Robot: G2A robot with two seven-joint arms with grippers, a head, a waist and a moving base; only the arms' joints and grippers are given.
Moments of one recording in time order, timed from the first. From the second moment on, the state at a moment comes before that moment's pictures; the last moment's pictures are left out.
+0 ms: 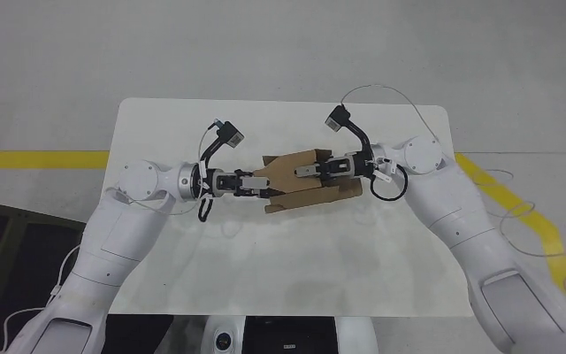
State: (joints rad) left arm 0.91 -1.04 -1.13 -1.44 -0.59 -0.33 -1.28; right arm -0.56 -1.19 0.81 -1.00 0.56 -0.51 1.31
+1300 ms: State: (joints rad) left arm 0.93 -1.05 -1.13 -1.50 -0.62 -0.36 -1.30; right arm -0.60 -1.24 0.79 -1.07 0.52 -0.53 1.28
